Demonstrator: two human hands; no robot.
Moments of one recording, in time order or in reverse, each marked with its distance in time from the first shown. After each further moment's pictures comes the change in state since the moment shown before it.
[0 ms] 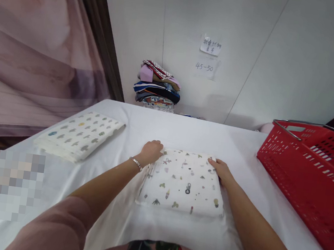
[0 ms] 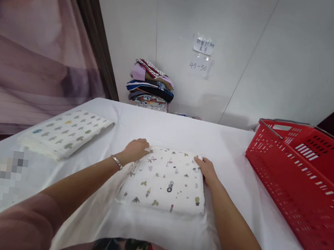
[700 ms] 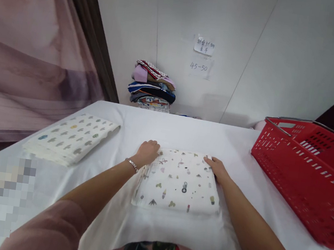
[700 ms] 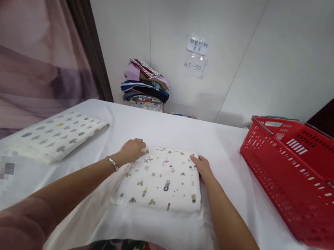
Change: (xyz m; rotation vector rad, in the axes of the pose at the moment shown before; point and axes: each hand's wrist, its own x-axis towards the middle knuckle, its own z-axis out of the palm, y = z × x) left_hand 0.000 0.001 -0.001 0.017 0.009 0.027; right_hand 0.002 0.002 -0.001 -0.039 0.005 -0.057
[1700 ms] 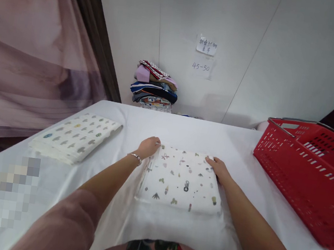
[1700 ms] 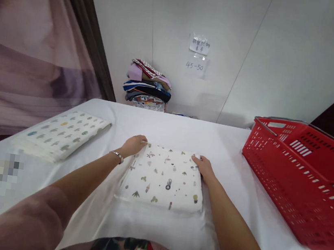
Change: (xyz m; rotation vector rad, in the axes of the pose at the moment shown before) left_hand 0.019 -0.017 0.007 -0.380 0.092 -0.210; right_hand 0.002 0.003 -0.001 -0.019 0.002 -0.013
